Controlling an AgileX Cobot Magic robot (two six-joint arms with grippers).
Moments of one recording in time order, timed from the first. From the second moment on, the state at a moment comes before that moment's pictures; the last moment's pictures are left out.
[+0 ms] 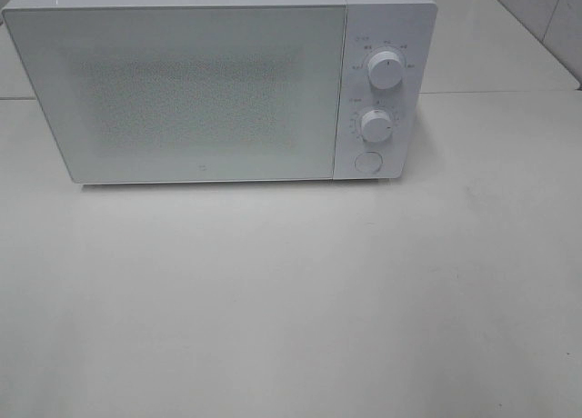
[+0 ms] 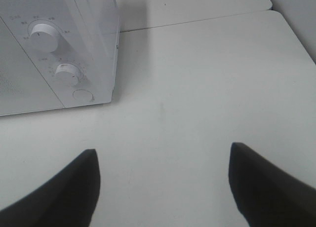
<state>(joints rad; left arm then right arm) 0.03 0.00 -0.51 -0.08 1.04 0.05 0.08 0.53 -0.54 -0.10 0.57 0.19</state>
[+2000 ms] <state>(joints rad) 0.03 0.00 -0.51 -0.08 1.04 0.05 0.74 1.61 -0.32 0.74 -1.02 -0.27</state>
